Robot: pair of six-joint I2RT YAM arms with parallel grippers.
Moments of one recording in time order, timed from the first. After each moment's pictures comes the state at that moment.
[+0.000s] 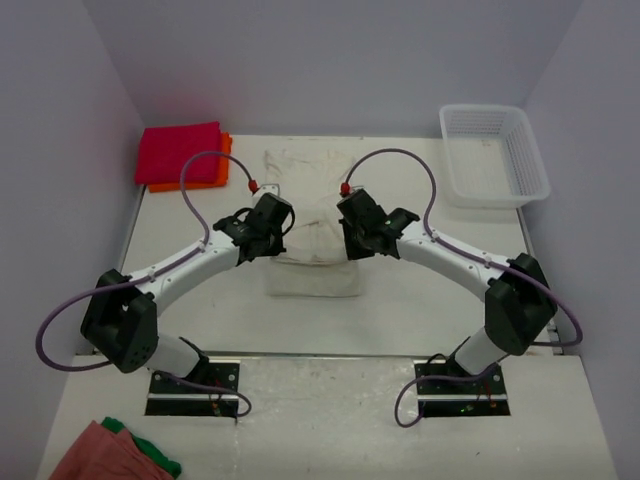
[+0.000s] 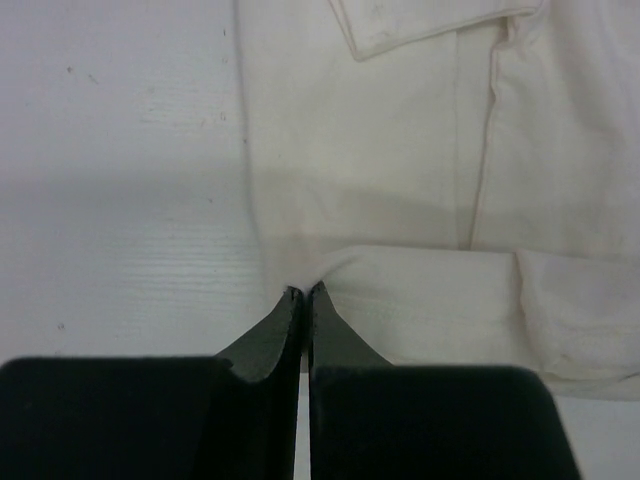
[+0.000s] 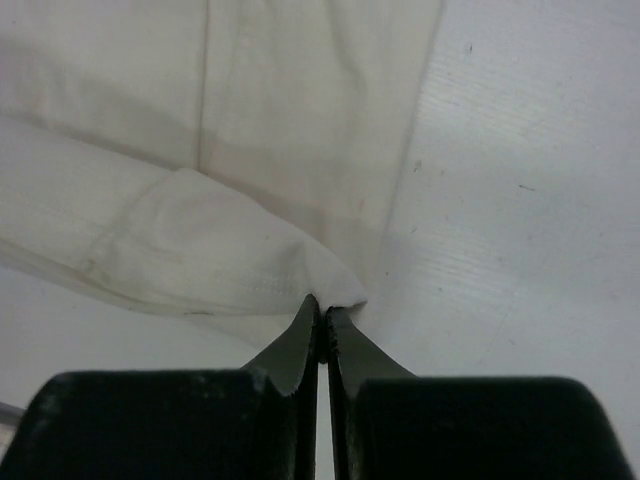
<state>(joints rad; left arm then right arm) -0.65 1.42 1.02 -0.58 -0.36 -0.60 0.77 1.55 1.18 -0.63 0.20 0.50</state>
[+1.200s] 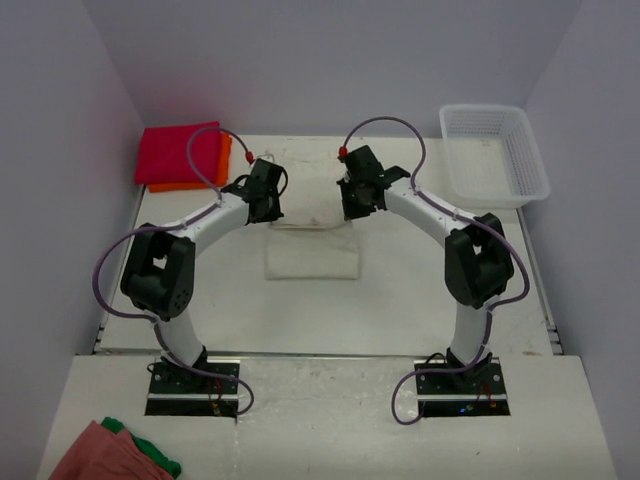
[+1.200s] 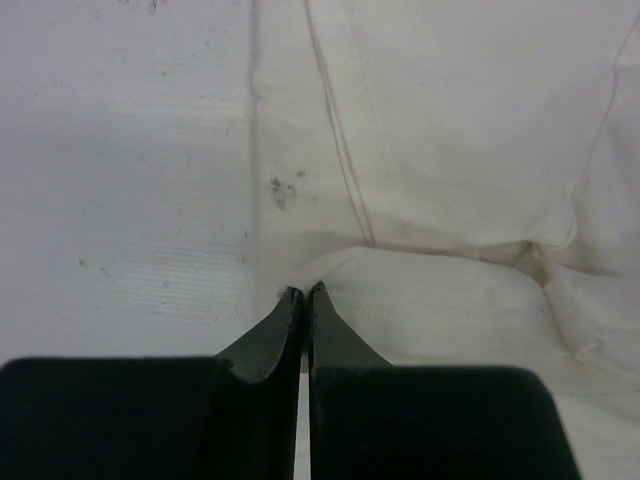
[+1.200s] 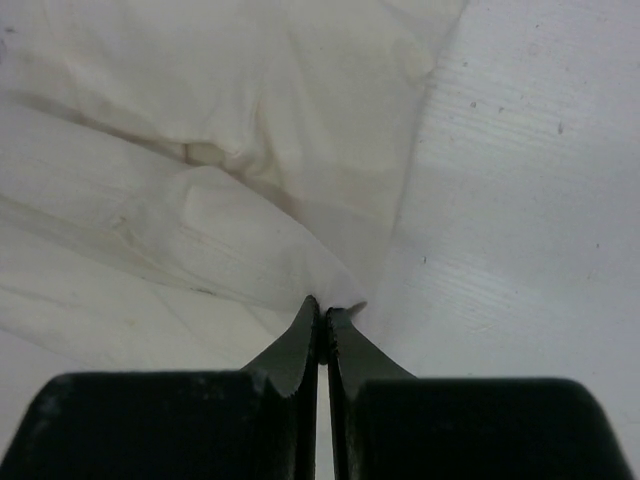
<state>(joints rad) -0.42 1.77 1.27 -0.43 -0.25 -0.48 0.54 1.92 1.56 -0.63 0.01 0.31</state>
